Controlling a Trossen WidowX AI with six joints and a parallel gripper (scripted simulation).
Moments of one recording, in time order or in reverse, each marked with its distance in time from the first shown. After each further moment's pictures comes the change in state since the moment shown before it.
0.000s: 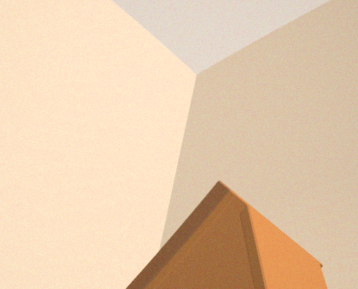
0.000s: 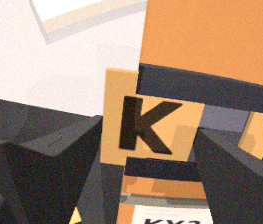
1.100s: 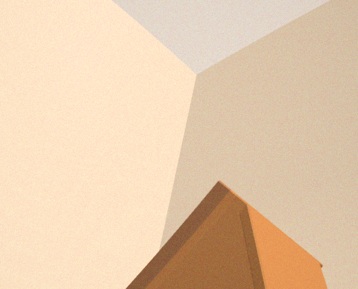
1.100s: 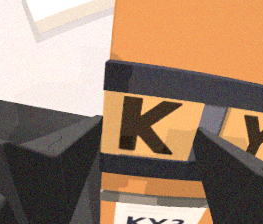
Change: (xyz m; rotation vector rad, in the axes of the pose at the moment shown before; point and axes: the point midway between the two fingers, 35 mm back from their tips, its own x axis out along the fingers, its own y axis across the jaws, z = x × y) arm -0.001 -0.017 0.000 0.004 0.004 -0.002
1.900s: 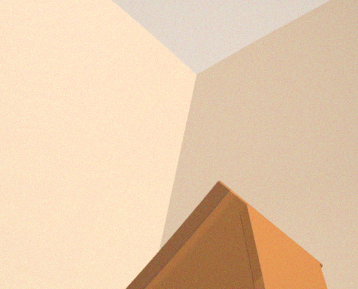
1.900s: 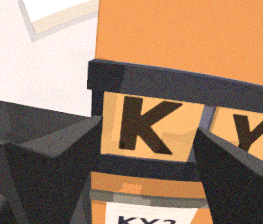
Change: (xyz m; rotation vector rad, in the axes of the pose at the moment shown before) arm 0.001 -0.008 0.000 0.002 0.001 0.000
